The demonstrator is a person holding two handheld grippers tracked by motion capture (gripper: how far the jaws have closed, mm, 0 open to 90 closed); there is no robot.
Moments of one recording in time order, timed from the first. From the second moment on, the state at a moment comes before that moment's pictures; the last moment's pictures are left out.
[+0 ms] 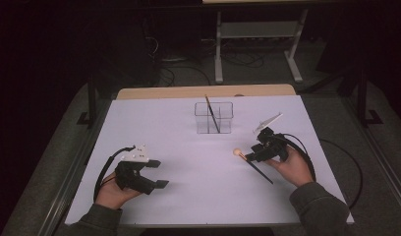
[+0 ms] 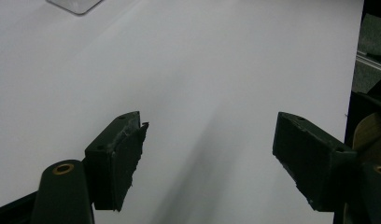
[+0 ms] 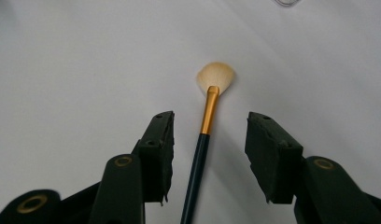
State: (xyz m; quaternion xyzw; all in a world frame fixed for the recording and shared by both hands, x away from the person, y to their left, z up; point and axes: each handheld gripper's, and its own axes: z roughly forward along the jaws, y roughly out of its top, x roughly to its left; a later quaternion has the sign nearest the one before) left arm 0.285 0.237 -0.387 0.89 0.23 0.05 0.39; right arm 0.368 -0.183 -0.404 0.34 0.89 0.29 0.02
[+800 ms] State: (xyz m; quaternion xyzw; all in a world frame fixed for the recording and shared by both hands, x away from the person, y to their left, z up) left arm 0.286 0.236 -0.387 0.89 0.23 0.05 0.40; right arm 0.367 -0.178 -0.420 0.34 0.90 0.26 0.00
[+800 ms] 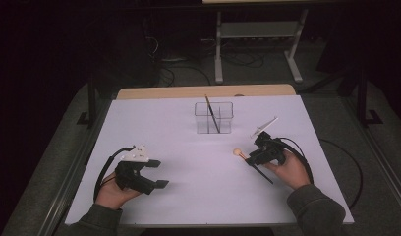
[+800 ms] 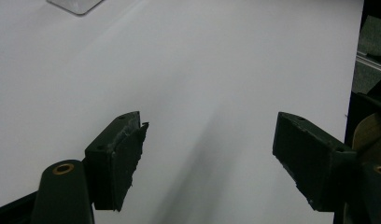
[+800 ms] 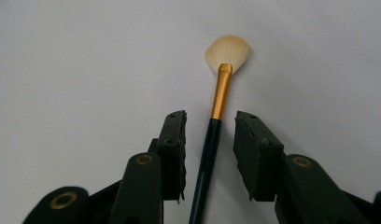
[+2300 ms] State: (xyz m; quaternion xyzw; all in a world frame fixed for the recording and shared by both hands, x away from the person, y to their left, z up) left arm 0.286 0.237 -0.387 0.89 0.23 0.05 0.40; right arm 0.360 -0.167 -0.427 0.33 0.92 0.22 0.05
